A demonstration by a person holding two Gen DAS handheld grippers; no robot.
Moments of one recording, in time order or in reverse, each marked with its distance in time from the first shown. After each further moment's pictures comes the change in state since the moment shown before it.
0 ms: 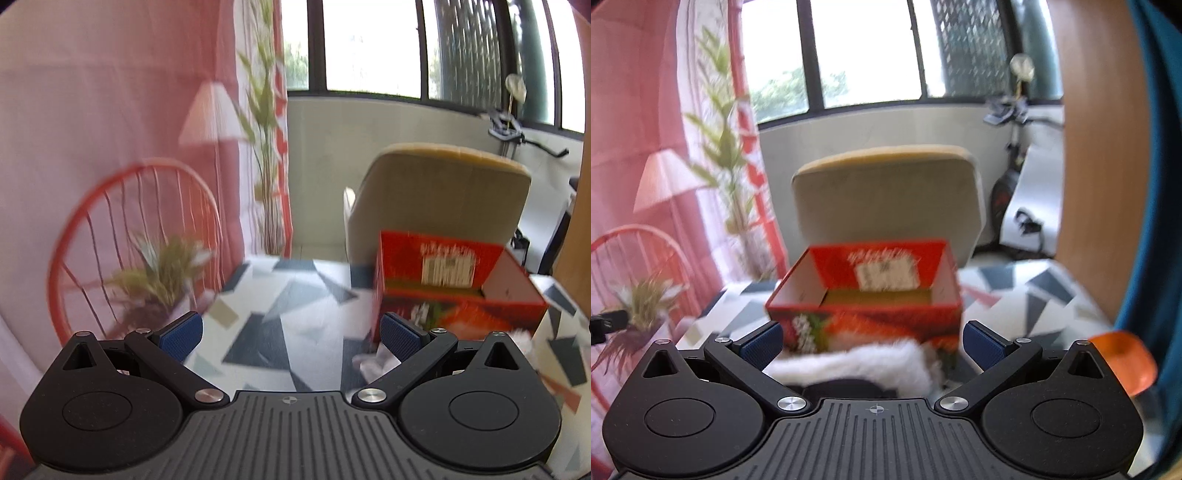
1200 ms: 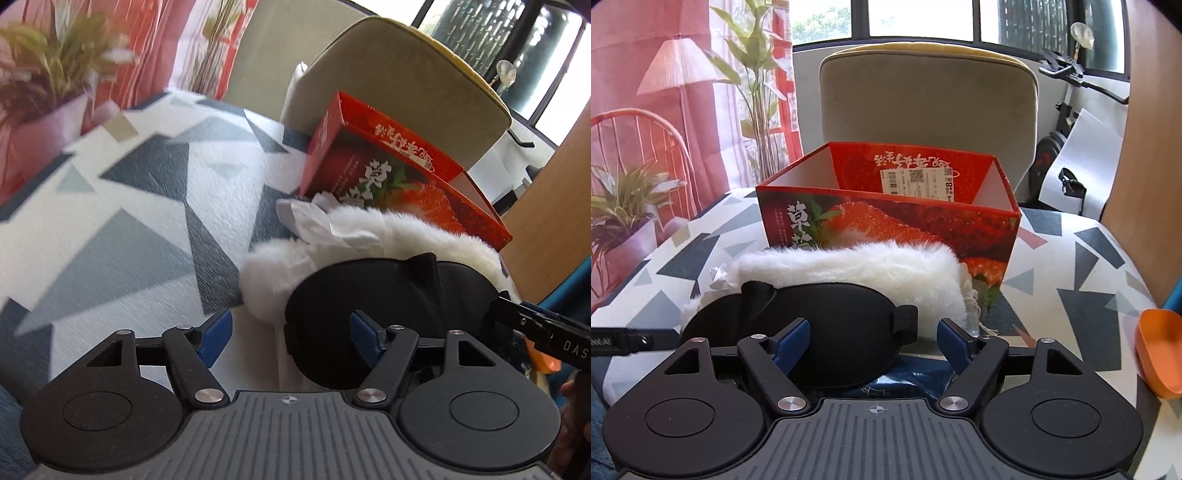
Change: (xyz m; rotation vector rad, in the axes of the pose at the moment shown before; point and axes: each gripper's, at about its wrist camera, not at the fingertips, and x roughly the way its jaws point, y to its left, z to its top) left arm 0.095 -0.002 -0.113 -0.278 0.327 -0.373; right arm 0.097 -0.001 -0.064 -0.160 0.172 0.054
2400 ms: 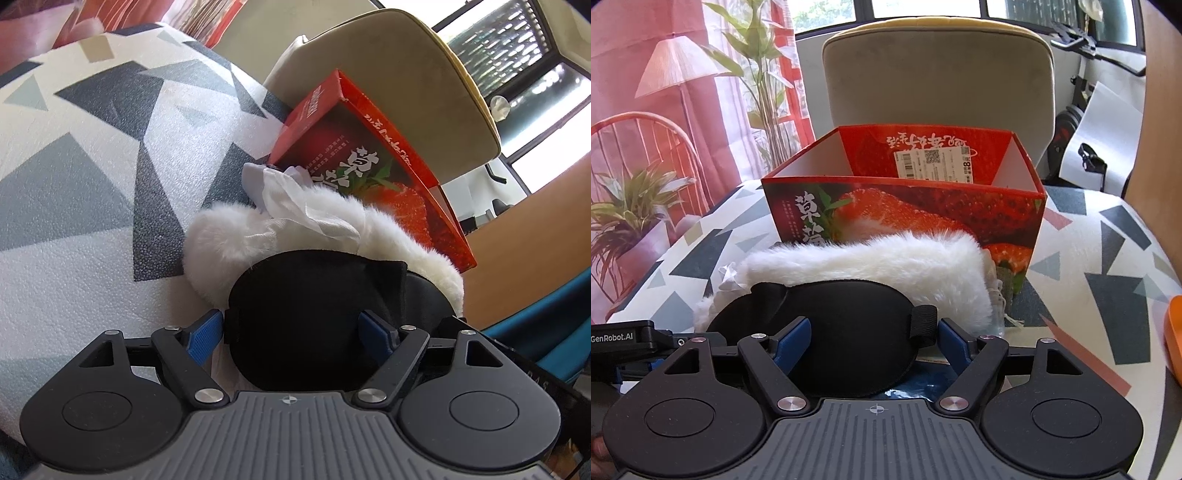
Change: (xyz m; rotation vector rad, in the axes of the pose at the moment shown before) left arm 0.039 0.011 -0.001 -0.185 0.063 -0.205; right arm 0.024 -0.007 0.006 0.066 0.068 0.085
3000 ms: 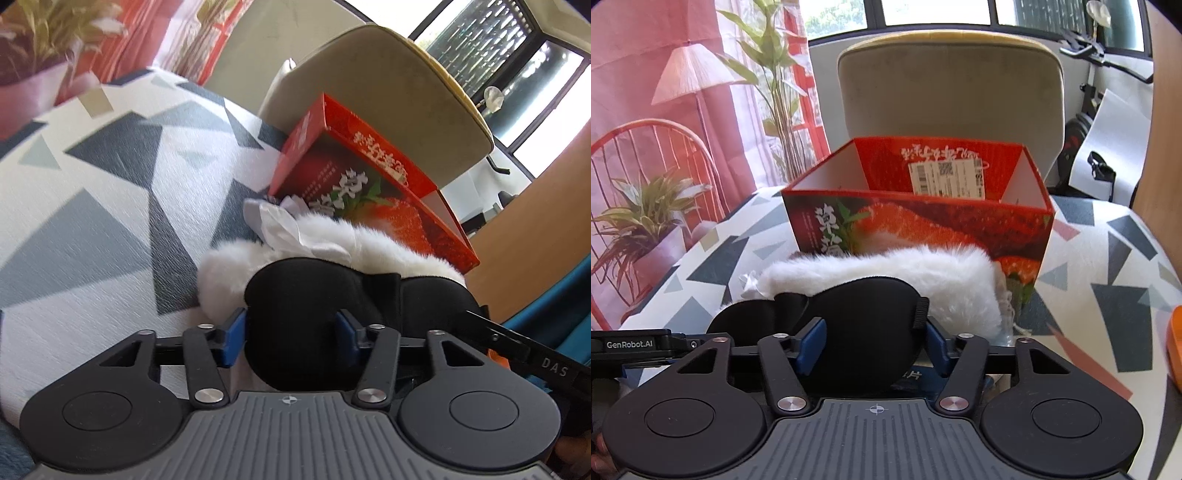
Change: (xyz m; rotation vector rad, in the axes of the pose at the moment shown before) left arm -0.030 -0.014 0.006 0.105 -0.073 0.068; right arm -0.023 0.010 0.007 -0.028 -0.043 0.040
